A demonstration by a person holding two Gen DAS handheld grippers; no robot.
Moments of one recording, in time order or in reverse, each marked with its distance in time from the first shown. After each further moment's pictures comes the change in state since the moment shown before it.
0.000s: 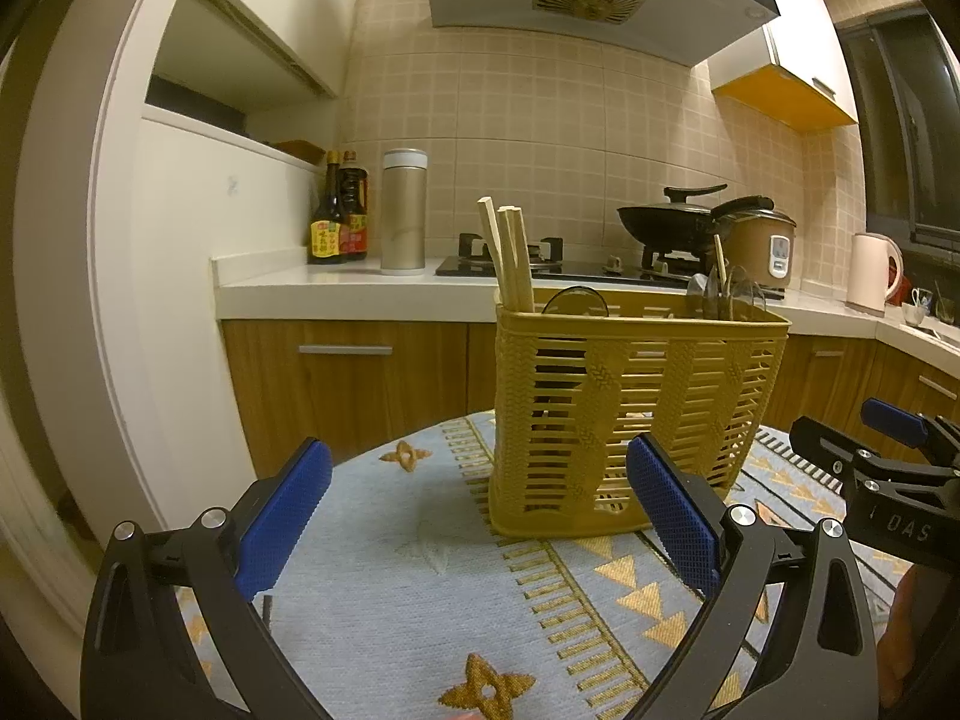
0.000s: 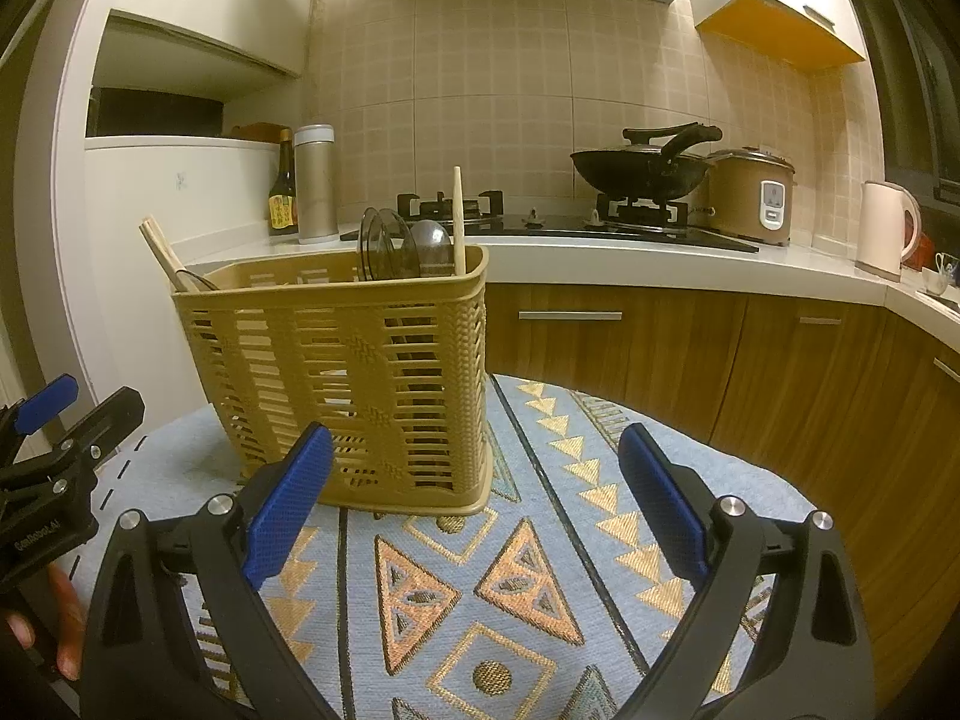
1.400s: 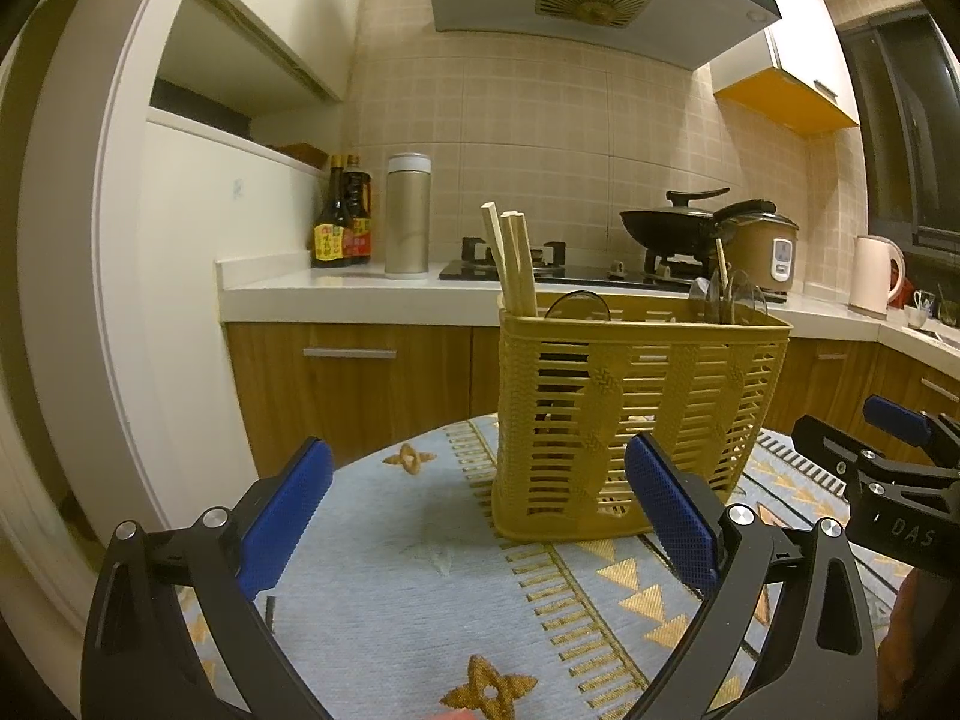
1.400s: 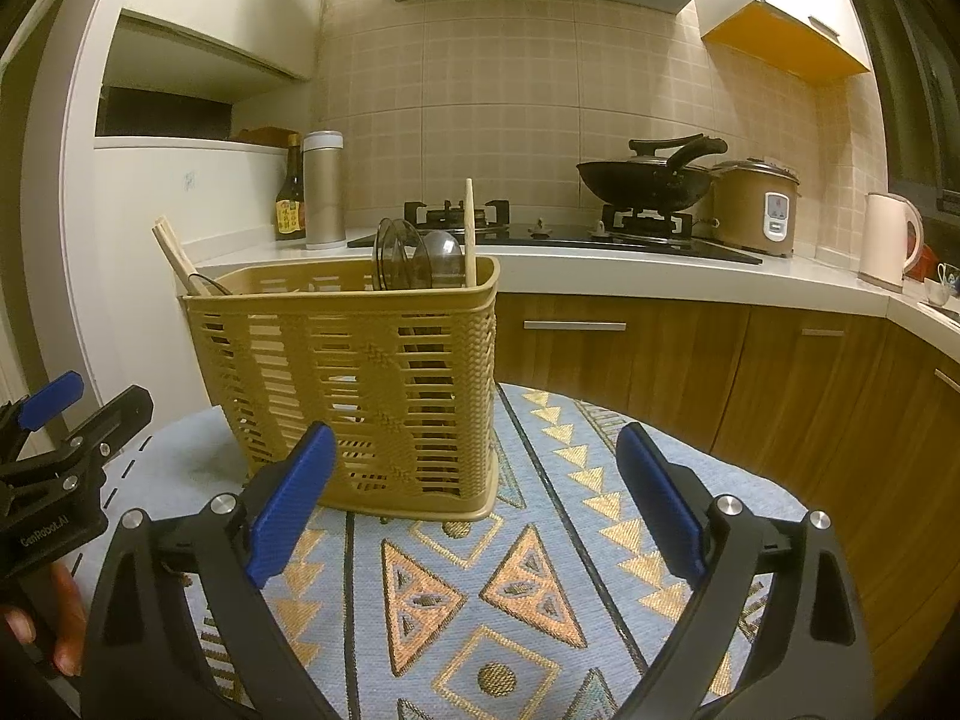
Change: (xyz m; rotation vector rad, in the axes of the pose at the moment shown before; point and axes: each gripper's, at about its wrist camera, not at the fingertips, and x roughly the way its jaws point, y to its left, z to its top) left arm -0.001 0.001 0.001 0.000 -0.012 0.005; right arm -0.005 0.002 0.000 -0.020 -0.020 0.012
